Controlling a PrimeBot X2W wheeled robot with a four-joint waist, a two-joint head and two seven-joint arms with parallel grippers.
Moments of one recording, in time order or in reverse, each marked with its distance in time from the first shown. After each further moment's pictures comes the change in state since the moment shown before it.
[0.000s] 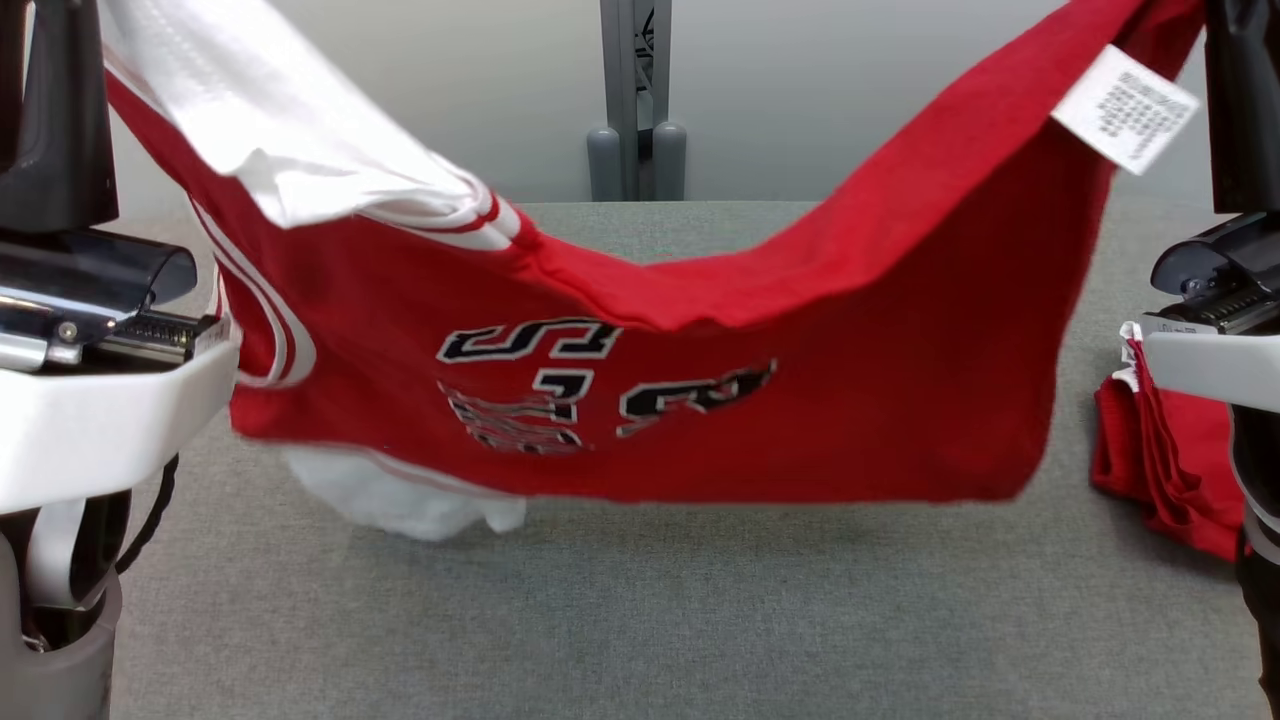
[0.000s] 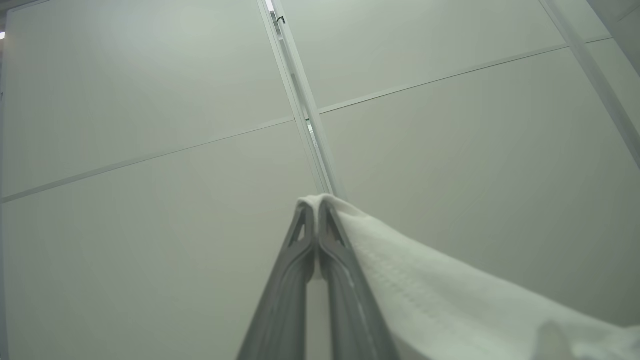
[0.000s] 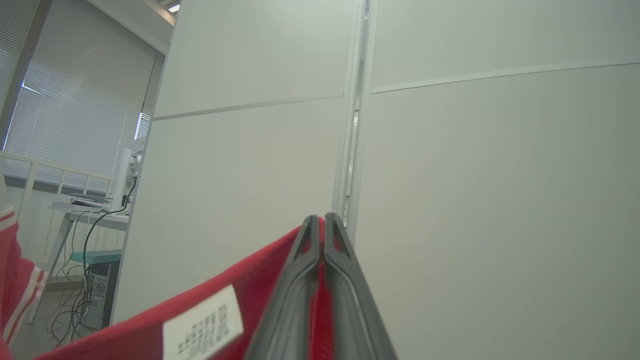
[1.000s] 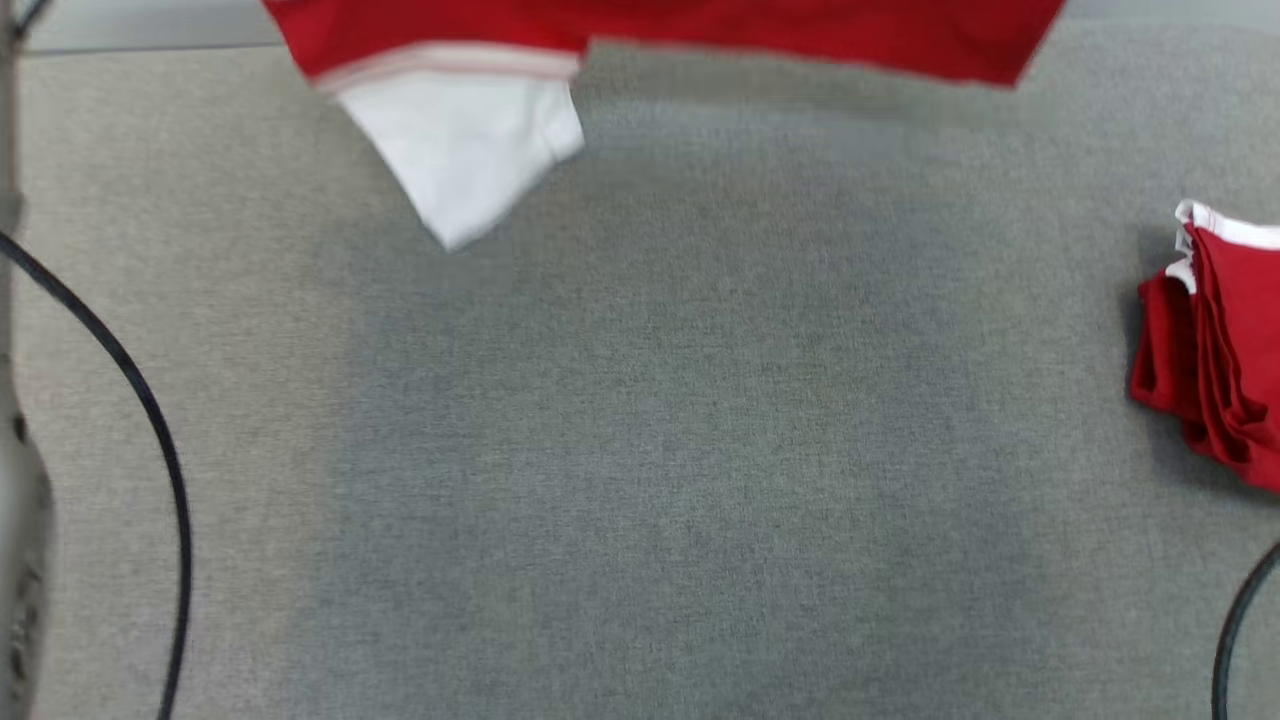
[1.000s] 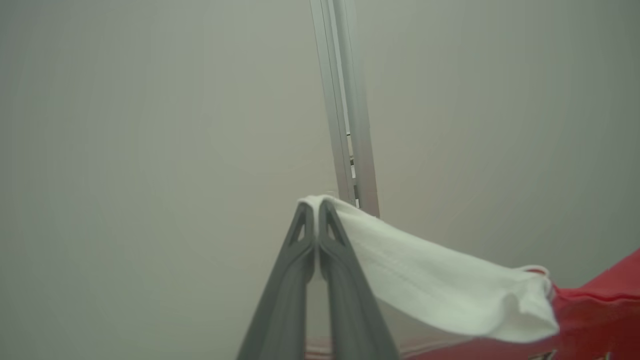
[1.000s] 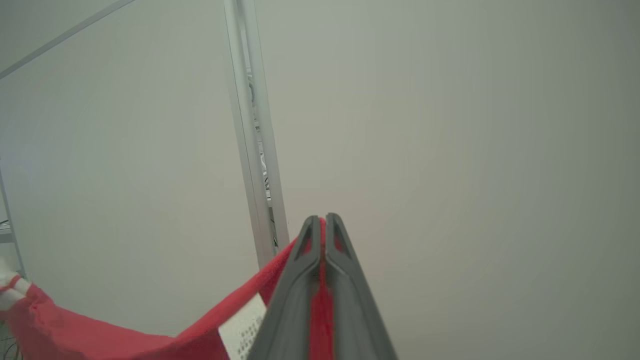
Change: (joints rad) left arm -0.870 -0.092 -0.136 1.158 -0.104 -0.185 -0.140; right arm -0.806 -0.006 0.168 1.007 0.209 0.000 -0.184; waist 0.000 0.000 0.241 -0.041
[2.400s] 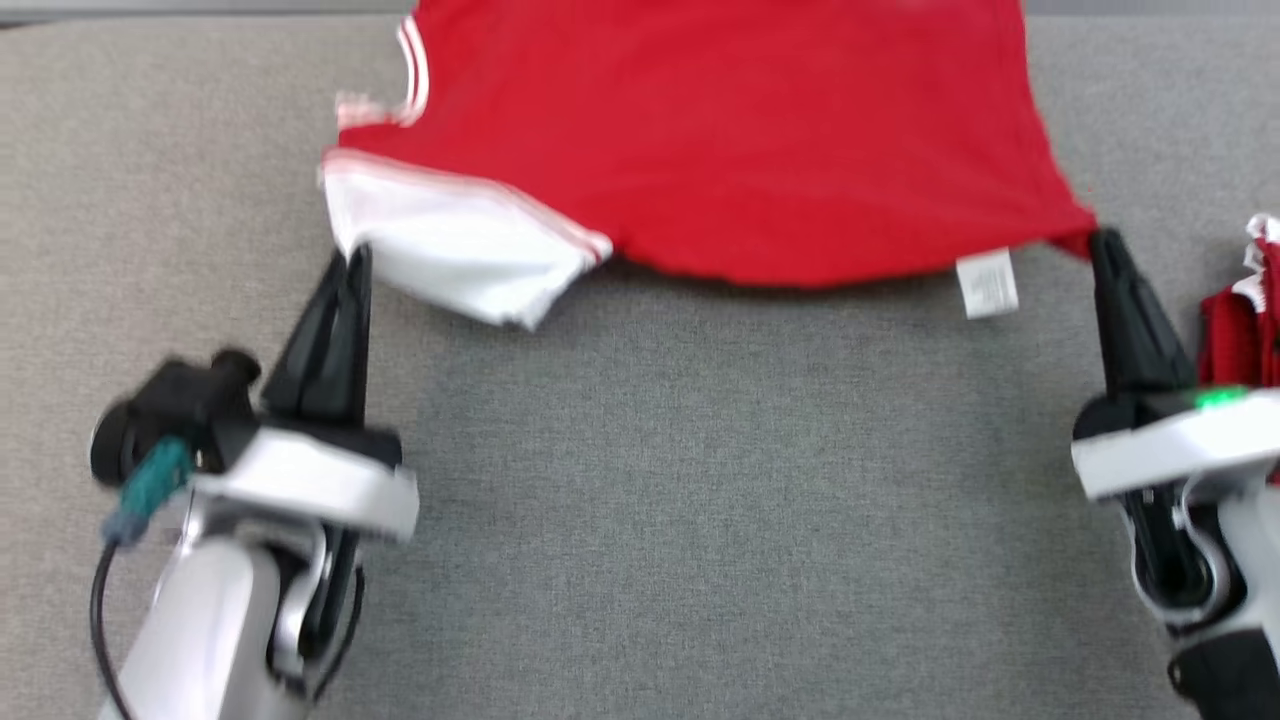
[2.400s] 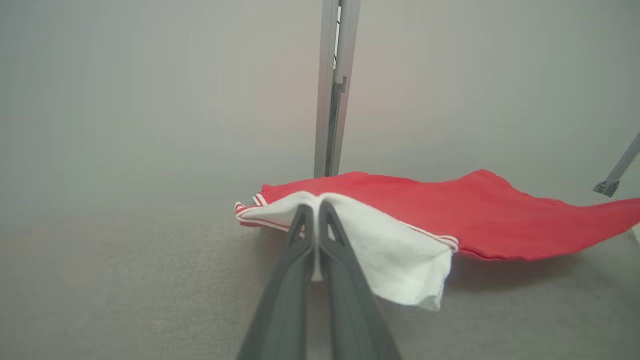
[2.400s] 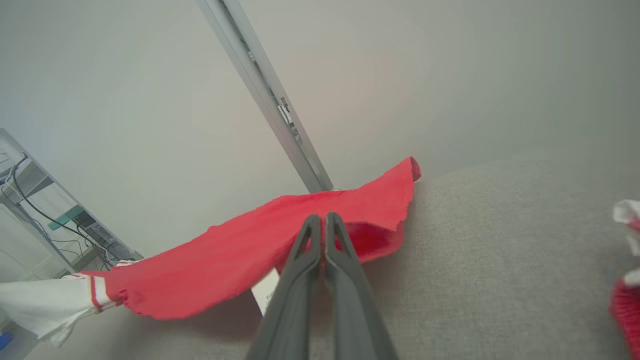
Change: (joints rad) left arm 1.067 -0.031 -0.016 -0.600 -0.056 0.163 -0.117; right arm 0.940 -0.087 0.000 -0.411 0.240 0.000 -0.131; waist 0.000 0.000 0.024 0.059
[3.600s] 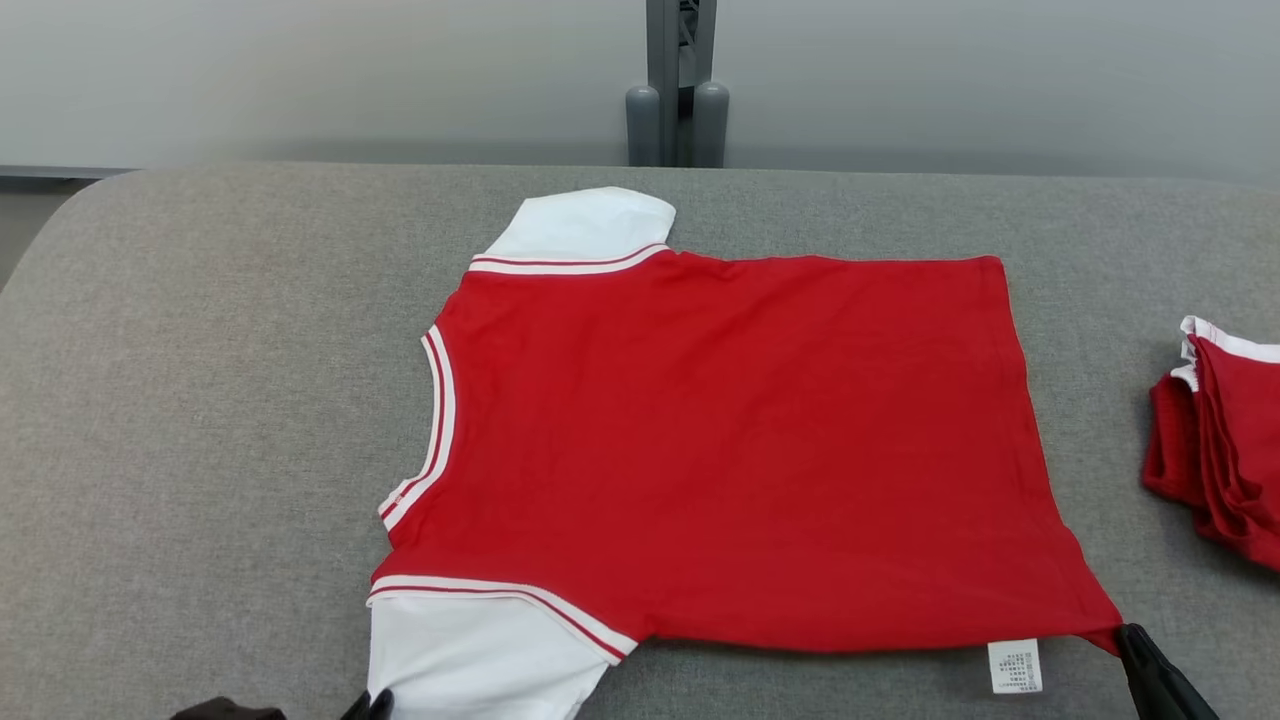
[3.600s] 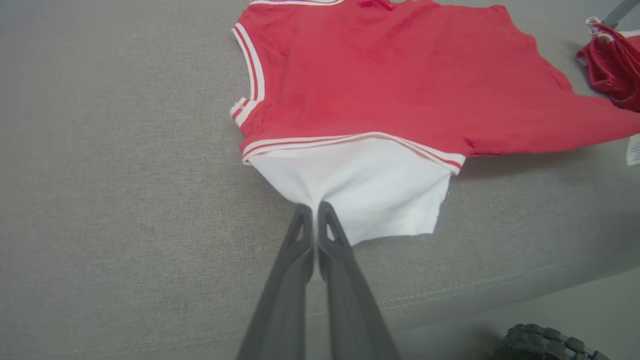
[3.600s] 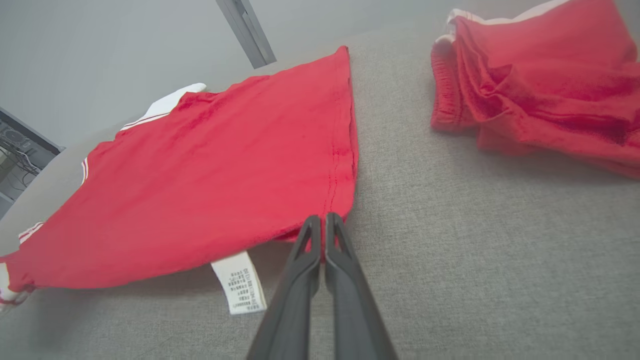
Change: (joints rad) left arm 0.759 0.225 -0.006 -0.643 -0.077 0.180 0.571; right arm 0.751 0.244 -0.388 -0.486 -0.323 0.000 0.481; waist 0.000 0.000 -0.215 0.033
